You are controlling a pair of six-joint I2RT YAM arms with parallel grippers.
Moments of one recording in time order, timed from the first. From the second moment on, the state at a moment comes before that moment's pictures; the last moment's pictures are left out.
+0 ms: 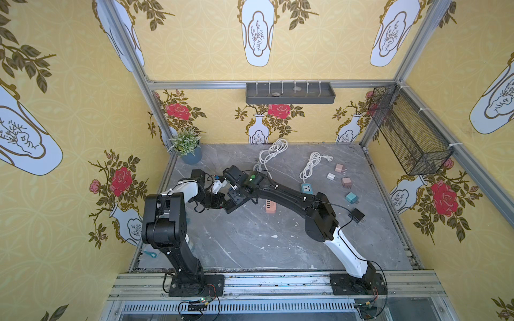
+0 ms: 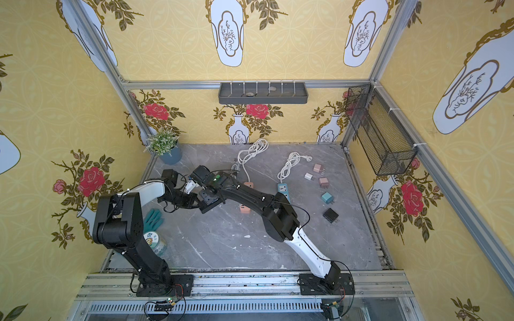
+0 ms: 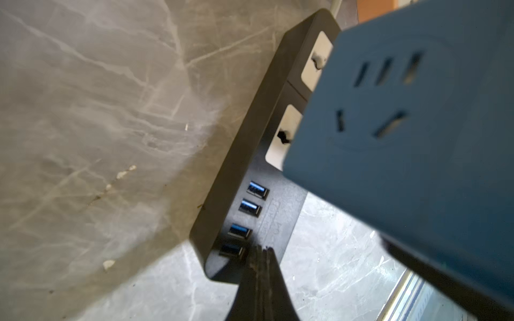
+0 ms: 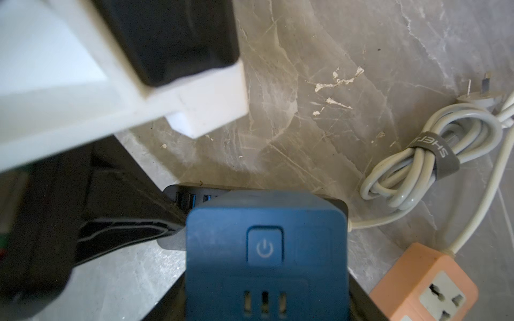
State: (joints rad) left arm 0.03 1.77 1.02 -0.72 0.61 0.32; right arm 1.07 2.36 2.21 -0.87 0.15 0.17
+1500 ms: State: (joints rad) left arm -0.05 1.28 1.00 -0.77 0.59 0.34; right arm 0.25 1.59 1.11 -0.77 0.20 0.53
